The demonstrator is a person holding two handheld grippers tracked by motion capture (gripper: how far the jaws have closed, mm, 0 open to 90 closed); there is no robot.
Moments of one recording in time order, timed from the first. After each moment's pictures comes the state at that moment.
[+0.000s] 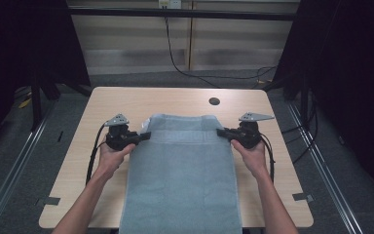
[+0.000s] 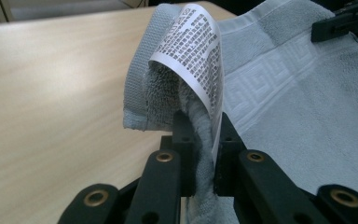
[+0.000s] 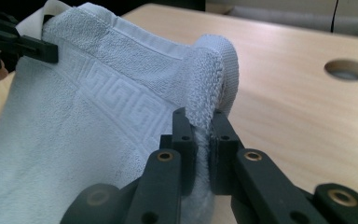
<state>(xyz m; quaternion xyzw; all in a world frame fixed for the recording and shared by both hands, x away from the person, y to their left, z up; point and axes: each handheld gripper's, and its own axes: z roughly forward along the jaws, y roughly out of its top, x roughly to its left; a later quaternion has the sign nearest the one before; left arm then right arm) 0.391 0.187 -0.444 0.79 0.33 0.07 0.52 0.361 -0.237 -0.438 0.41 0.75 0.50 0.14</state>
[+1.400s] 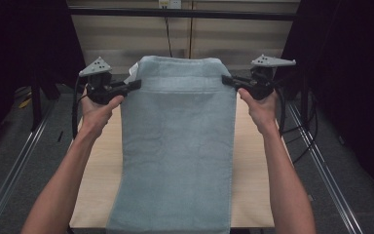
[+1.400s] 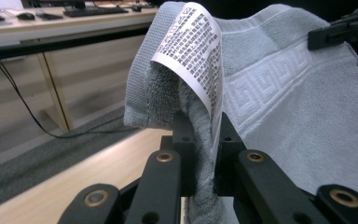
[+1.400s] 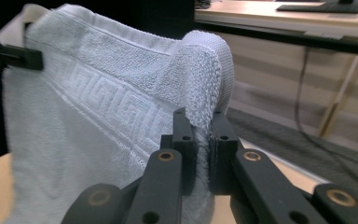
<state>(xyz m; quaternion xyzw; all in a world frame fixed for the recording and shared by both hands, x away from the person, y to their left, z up) 0.413 0.194 -0.299 0.75 0.29 0.18 0.57 0.401 -0.234 -0.290 0.36 0.72 0.55 0.21</state>
